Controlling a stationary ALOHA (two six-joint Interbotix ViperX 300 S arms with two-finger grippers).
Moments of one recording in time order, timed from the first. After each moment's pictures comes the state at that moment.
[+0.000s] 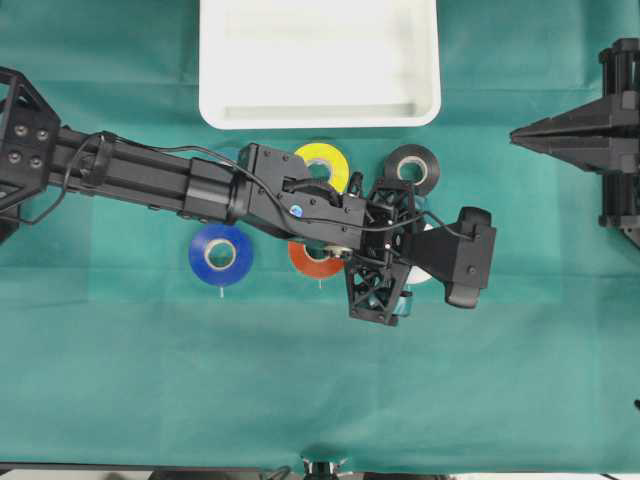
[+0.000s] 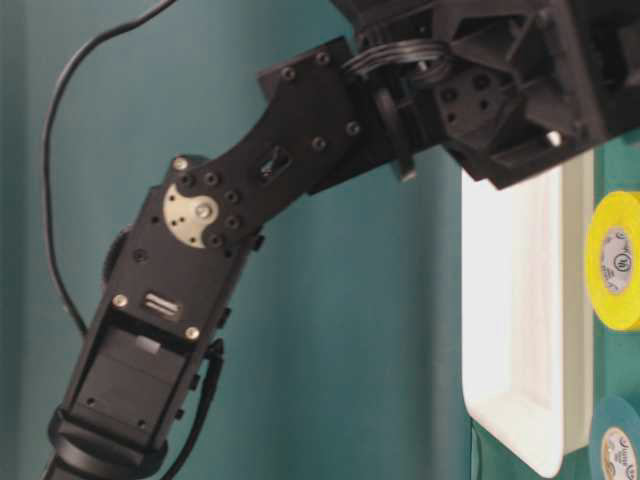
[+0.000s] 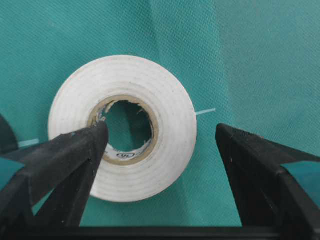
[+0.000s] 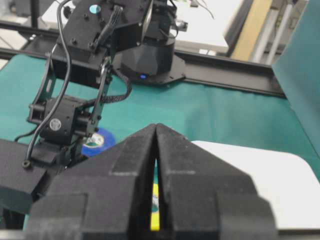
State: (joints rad) left arm -0.14 0.55 -0.18 -0.01 0.69 0.07; right arm 0.00 -0.91 1.17 0.00 -0.26 0.00
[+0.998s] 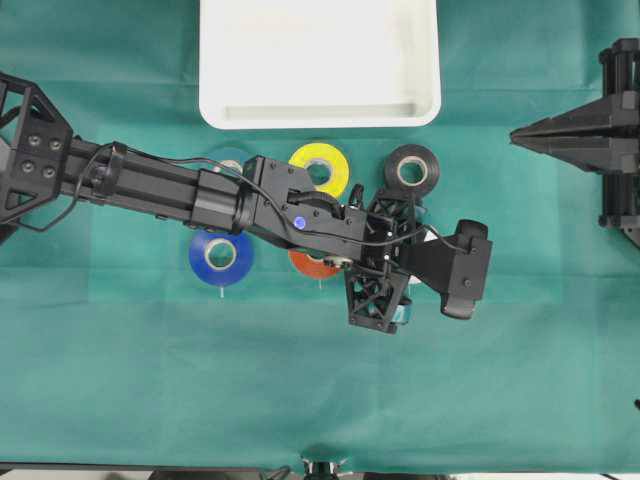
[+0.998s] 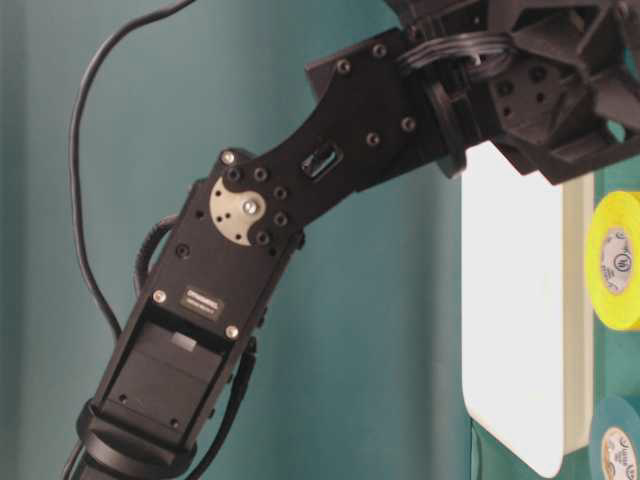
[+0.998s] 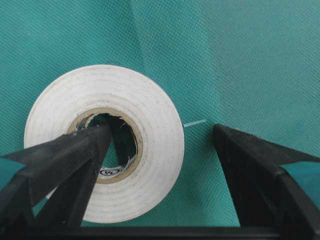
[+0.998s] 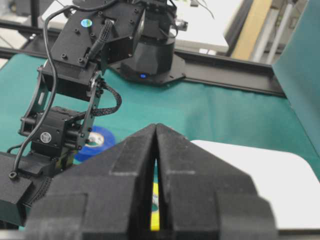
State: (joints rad) left arm -0.15 0.58 -0.17 -0.01 0.67 0.07; right arm 0.00 -0.91 1.17 0.00 -0.26 0.00
